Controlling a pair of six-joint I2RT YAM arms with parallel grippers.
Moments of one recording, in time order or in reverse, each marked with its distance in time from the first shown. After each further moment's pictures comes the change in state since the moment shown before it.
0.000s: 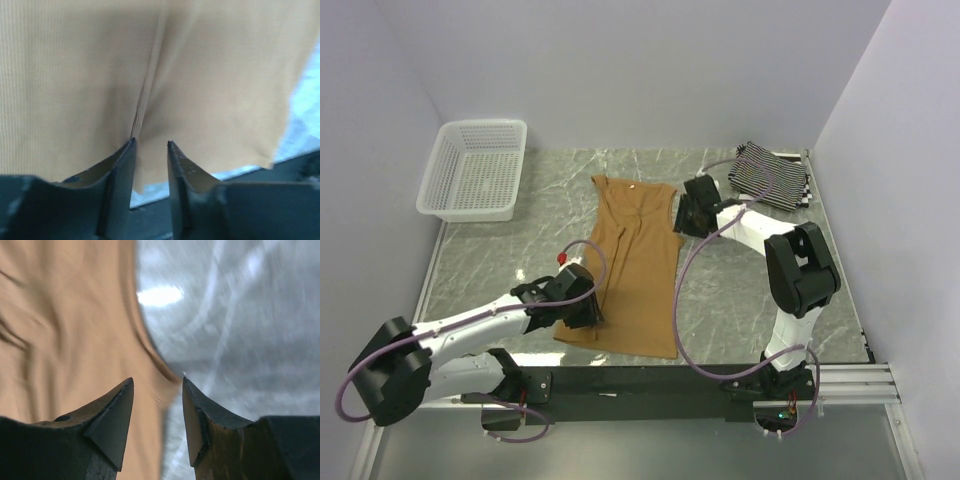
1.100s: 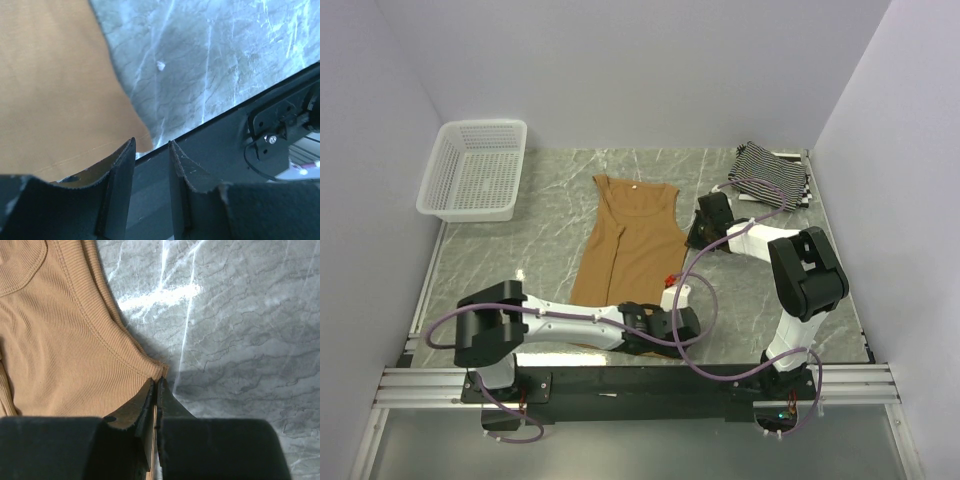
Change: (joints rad) left arm -0.574 0.552 0.543 0.052 -0.225 -0.077; right arm -0.065 -0.052 -0.263 0.209 -0.077 0.085
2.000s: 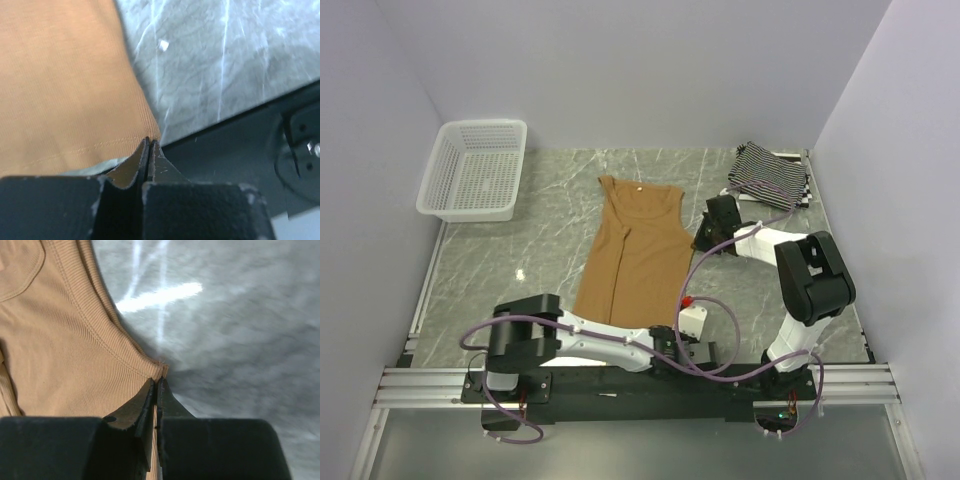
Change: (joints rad) left arm -0.150 0.212 0.204 -0.209 -0.222 -0.066; right arm -0.037 -0.039 -0.050 0.011 -0.021 0.006
